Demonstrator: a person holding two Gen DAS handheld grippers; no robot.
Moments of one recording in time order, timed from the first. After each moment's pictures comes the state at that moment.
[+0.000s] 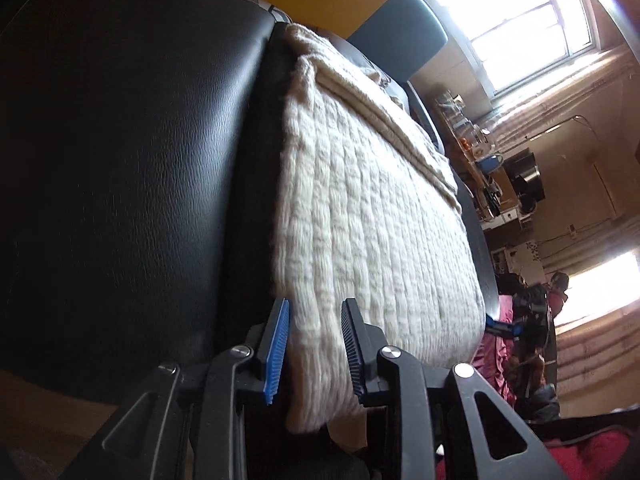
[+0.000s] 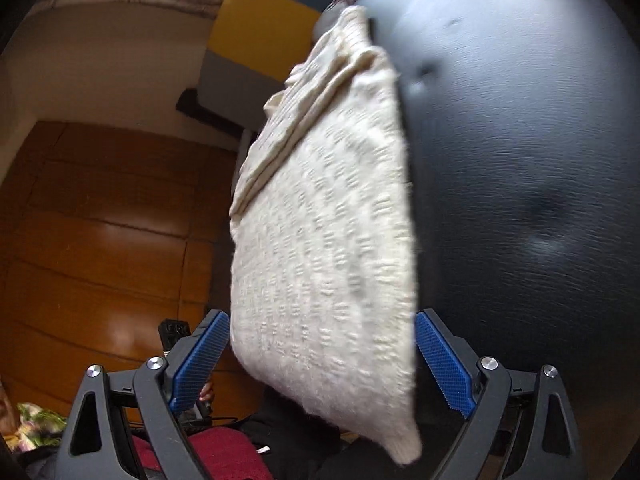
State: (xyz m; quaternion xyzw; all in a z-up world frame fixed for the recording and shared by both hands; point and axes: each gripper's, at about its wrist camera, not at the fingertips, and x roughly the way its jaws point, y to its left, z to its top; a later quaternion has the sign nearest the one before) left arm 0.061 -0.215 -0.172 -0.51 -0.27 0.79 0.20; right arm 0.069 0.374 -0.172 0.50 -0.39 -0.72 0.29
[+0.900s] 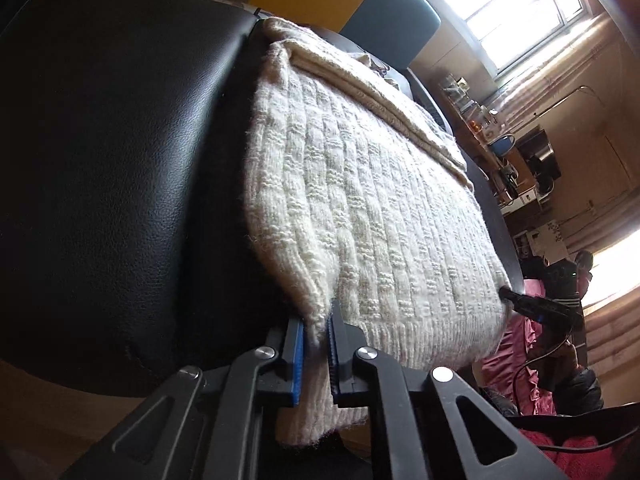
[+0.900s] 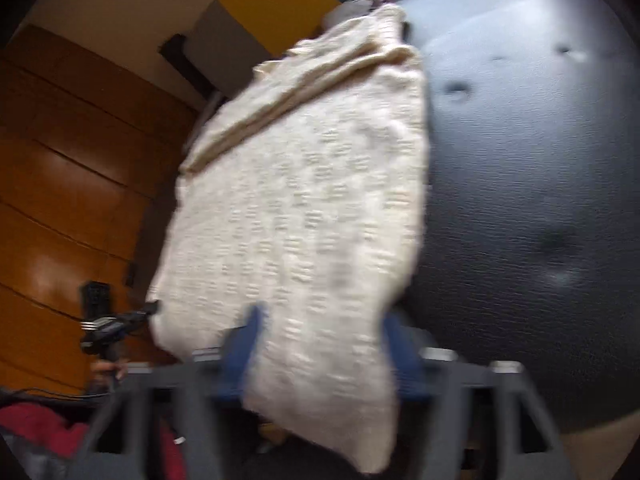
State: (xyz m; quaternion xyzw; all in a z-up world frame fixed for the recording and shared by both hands) left arm 0.064 -0.181 -0.168 -0.51 -0.22 0.81 0.18; right arm 0.071 0.347 -0.170 0.53 -0.24 -0.78 0.23
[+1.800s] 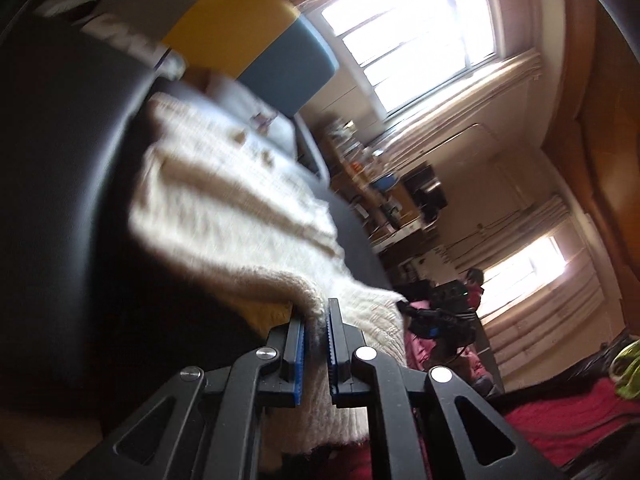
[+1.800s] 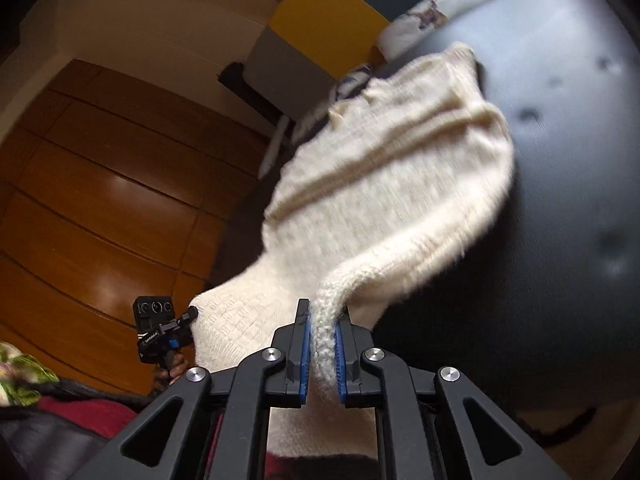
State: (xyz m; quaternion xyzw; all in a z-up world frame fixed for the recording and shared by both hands) left arm 0.045 -0.205 -0.078 -0.38 -0.32 0.79 0.36; right arm 0.063 0.342 -0.105 0.45 -0.33 -0.76 0.33
